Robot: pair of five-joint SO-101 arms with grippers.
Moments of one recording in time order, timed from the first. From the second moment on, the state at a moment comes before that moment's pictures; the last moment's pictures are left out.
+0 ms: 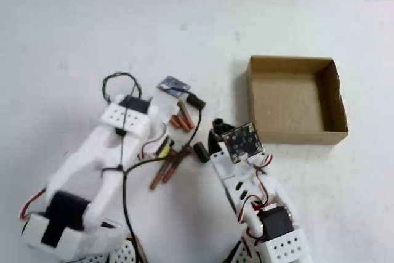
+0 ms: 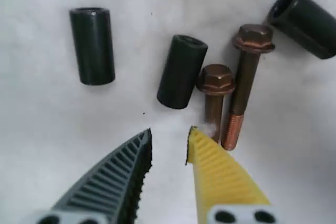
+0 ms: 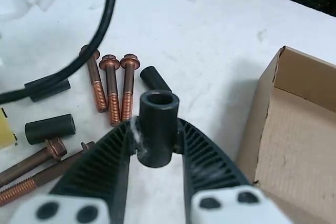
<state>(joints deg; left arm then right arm) 13.4 -5.2 36.2 70.5 -7.3 -24.5 -102.5 96.4 39.5 9.9</state>
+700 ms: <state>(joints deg) 21.8 -1.5 30.7 71.1 -7.3 -24.5 -102.5 96.4 39.5 9.9</state>
